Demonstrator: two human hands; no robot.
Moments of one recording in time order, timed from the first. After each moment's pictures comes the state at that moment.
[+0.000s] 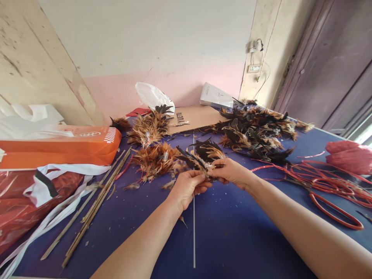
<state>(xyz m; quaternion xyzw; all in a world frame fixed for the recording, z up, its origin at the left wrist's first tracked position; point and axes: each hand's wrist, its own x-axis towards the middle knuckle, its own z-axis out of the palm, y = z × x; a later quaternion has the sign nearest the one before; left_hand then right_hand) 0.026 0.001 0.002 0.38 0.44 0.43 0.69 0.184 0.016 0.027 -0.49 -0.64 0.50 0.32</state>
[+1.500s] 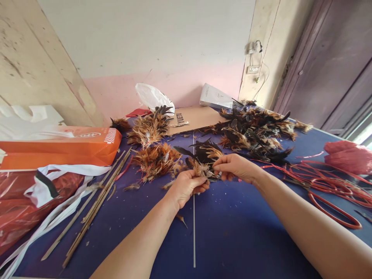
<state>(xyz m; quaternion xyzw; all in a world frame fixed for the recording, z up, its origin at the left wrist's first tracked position) 0.018 0.003 0.001 0.45 0.42 0.39 0.68 0.208 0.026 0.031 -0.49 -0.62 0.54 0.31</state>
